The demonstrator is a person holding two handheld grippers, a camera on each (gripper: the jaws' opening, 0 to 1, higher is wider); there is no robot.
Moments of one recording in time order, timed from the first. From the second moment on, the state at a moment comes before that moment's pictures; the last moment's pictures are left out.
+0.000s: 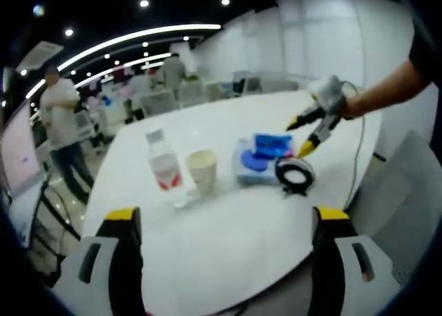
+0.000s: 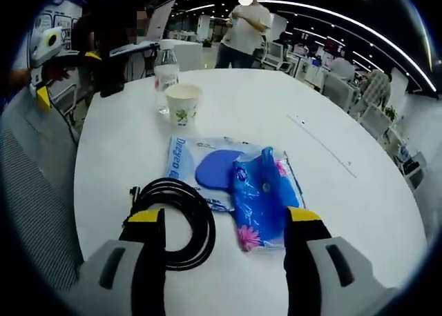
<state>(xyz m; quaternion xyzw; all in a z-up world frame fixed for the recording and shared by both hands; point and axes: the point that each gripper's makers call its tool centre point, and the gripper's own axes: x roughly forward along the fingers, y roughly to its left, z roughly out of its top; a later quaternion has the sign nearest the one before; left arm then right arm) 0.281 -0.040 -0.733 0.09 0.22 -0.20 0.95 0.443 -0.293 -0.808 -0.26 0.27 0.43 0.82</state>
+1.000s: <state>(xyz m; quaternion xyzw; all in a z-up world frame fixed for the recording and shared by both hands) 0.280 -0.036 -0.732 0.09 0.22 -0.19 0.95 0.525 -0.289 -0.827 -0.34 0.27 0.48 0.76</state>
